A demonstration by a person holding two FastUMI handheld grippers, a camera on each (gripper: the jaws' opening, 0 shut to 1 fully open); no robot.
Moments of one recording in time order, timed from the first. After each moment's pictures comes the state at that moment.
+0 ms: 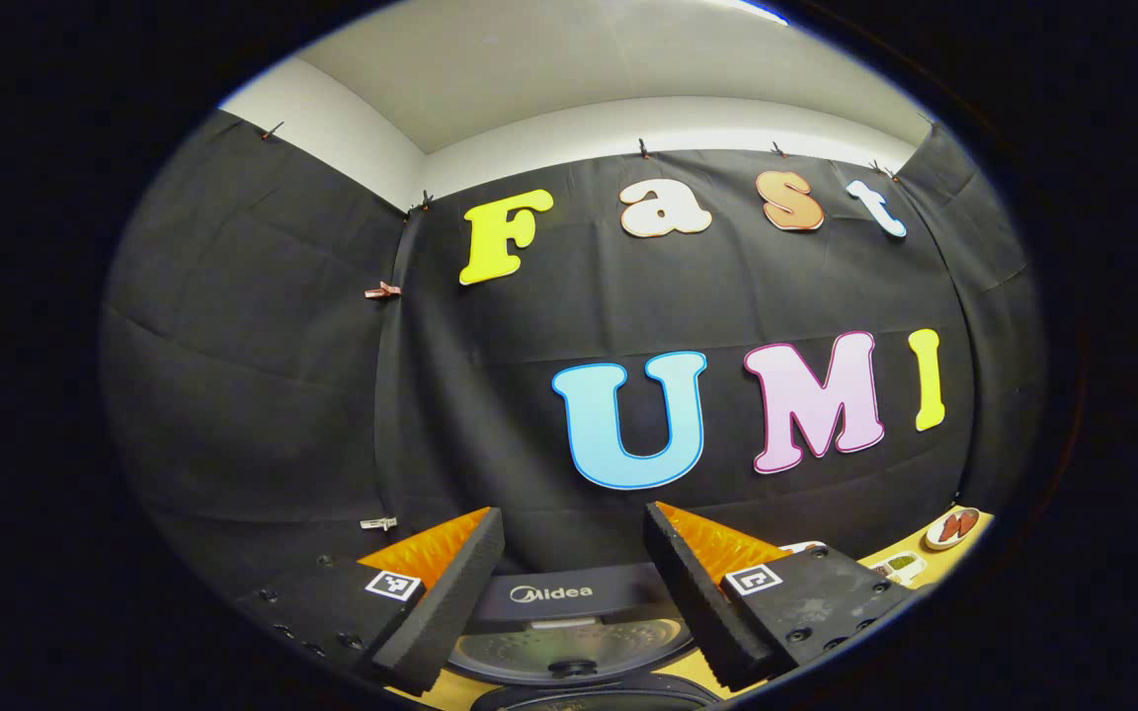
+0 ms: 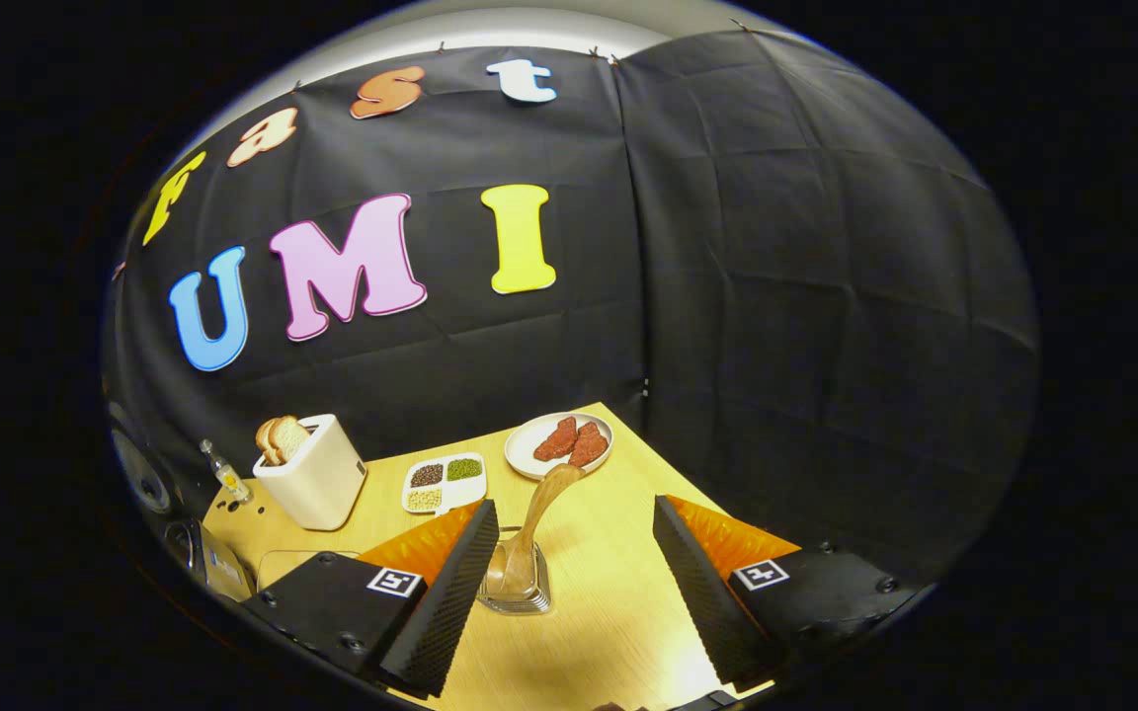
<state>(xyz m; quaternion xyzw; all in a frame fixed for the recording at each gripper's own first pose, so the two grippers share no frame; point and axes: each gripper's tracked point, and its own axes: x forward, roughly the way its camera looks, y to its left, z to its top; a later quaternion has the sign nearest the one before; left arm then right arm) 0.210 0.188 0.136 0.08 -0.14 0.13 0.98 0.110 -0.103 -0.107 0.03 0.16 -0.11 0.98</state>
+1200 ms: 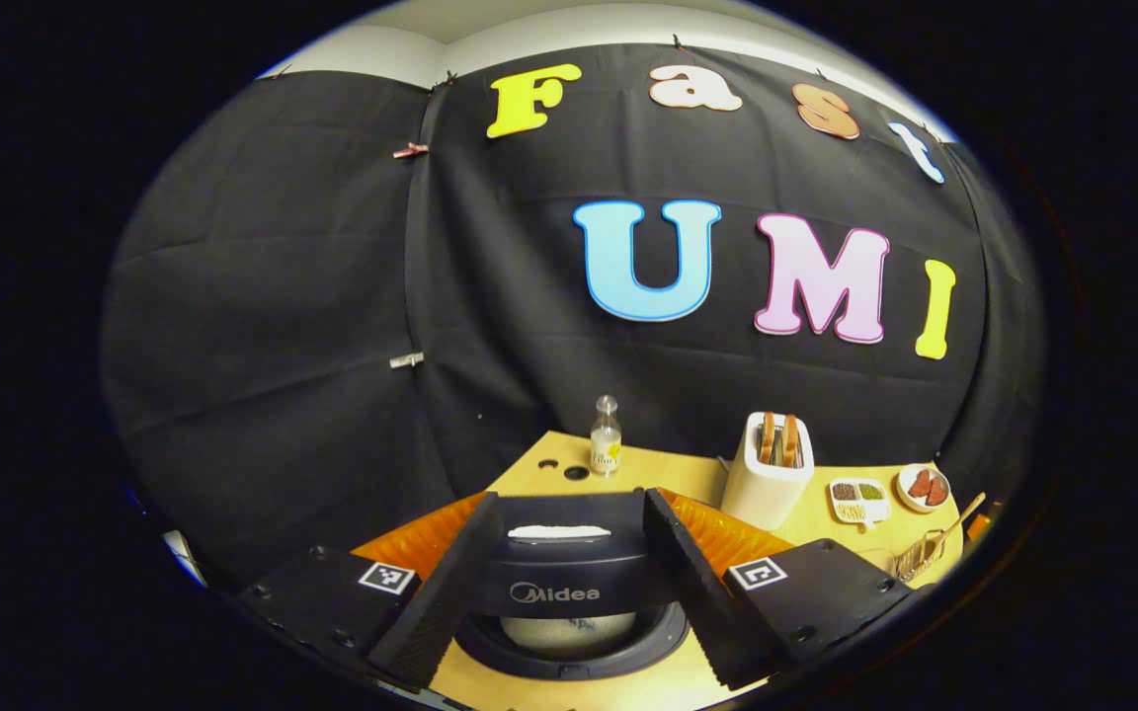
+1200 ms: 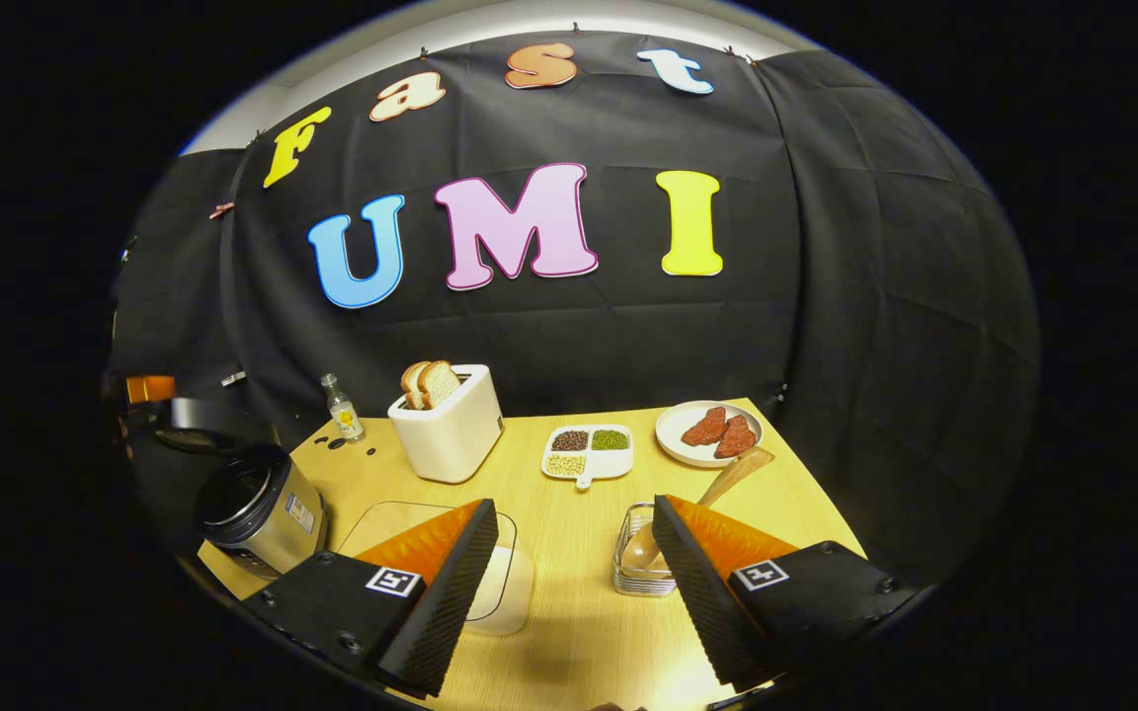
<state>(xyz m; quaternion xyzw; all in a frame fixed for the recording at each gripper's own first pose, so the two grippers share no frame) 0.105 0.147 -0.019 0.00 0.13 0.18 0.98 0.109 0.026 -0.132 0.01 0.20 0.09 0.97</state>
